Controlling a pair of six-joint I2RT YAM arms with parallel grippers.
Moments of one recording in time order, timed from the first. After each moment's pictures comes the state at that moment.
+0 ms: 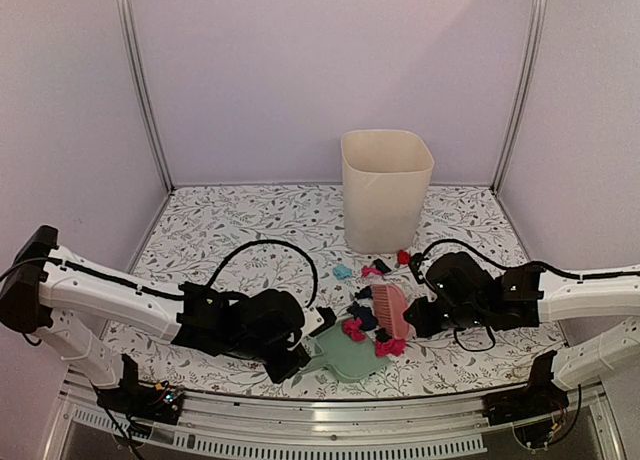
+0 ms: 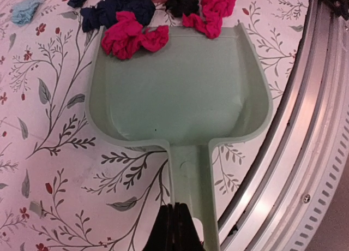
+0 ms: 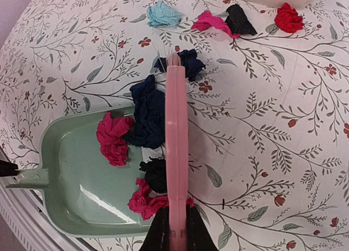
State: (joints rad) left arm -1.32 1.49 0.84 -0.35 -0.12 -0.30; right arm 1.05 1.19 0.67 -0.39 0.24 0.63
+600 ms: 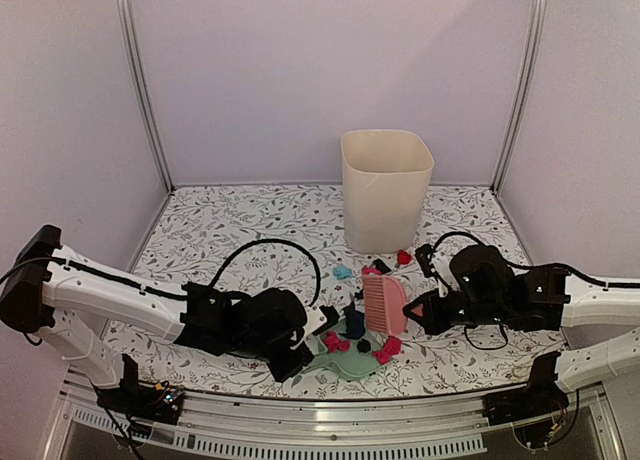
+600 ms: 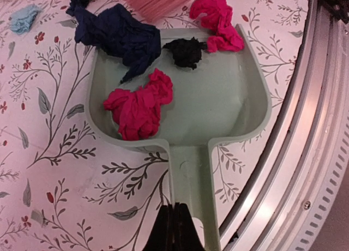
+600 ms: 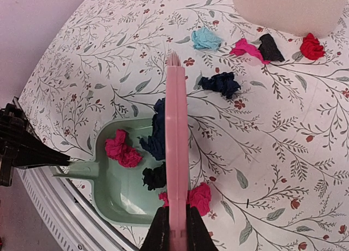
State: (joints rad) left arm -1.32 1.51 0.85 -0.31 -0.12 -0.28; right arm 1.06 1.04 0.64 -0.33 0.11 0.58
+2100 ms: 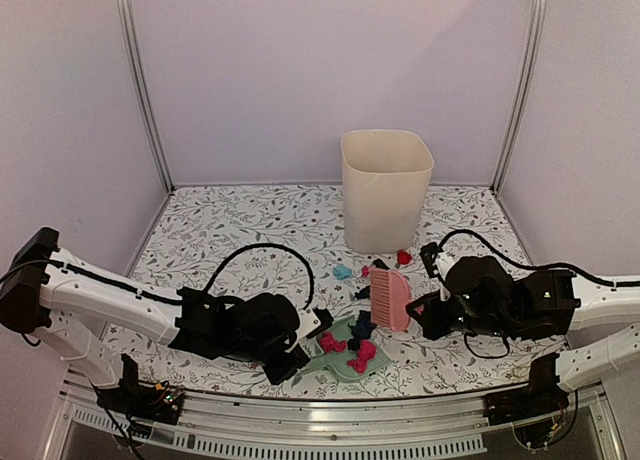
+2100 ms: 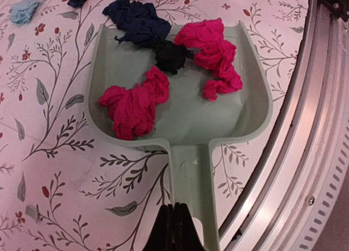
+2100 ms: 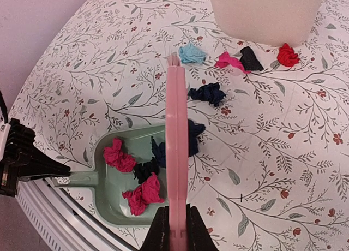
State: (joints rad) left arm -1.32 1.49 0.78 -0.26 -0.12 -0.29; right arm 1.23 1.02 0.71 -0.45 0.37 0.71
